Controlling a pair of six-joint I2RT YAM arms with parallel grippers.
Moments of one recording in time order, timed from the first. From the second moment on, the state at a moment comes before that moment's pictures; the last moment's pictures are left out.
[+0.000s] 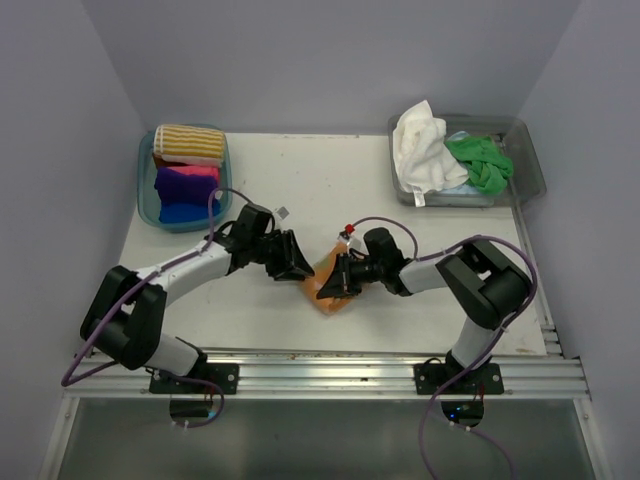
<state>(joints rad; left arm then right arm) -0.49 1.45 0.80 -0.26 0.53 -0.83 0.62 1.76 0.62 0.47 -0.77 0.85</state>
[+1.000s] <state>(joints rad) -0.50 1.39 0.74 -0.13 0.48 -0.83 0.59 1.80 0.58 0.64 -0.82 0.95</state>
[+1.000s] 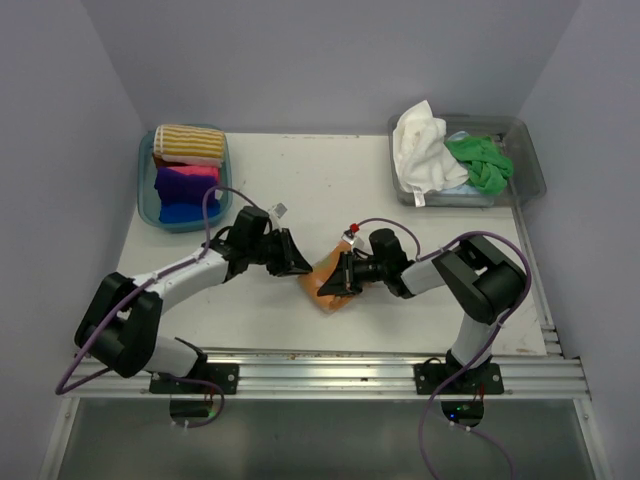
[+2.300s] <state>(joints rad) -0.53 1.78 0.78 0.11 0.56 -0.85 0.86 1.38 0.85 -0.26 -0.17 0.48</state>
